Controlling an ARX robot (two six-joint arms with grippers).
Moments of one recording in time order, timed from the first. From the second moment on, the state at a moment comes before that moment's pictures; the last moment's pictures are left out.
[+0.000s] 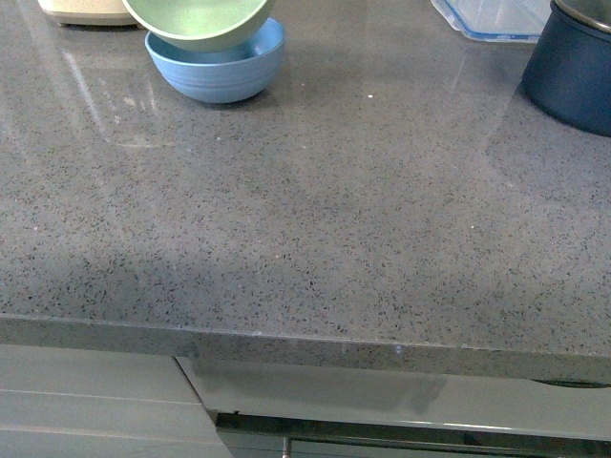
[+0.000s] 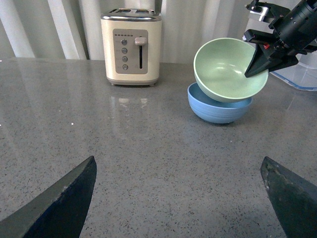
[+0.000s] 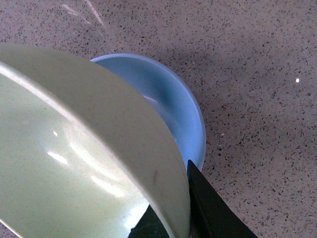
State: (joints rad) left arm 0.00 0.00 0.02 0.00 0.00 0.00; right arm 0.49 2.66 2.87 -1.14 -0.05 0.24
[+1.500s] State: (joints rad) left arm 0.00 0.00 0.02 0.00 0.00 0.00; right arm 0.28 1.89 1.72 -0.58 -0.04 0.24
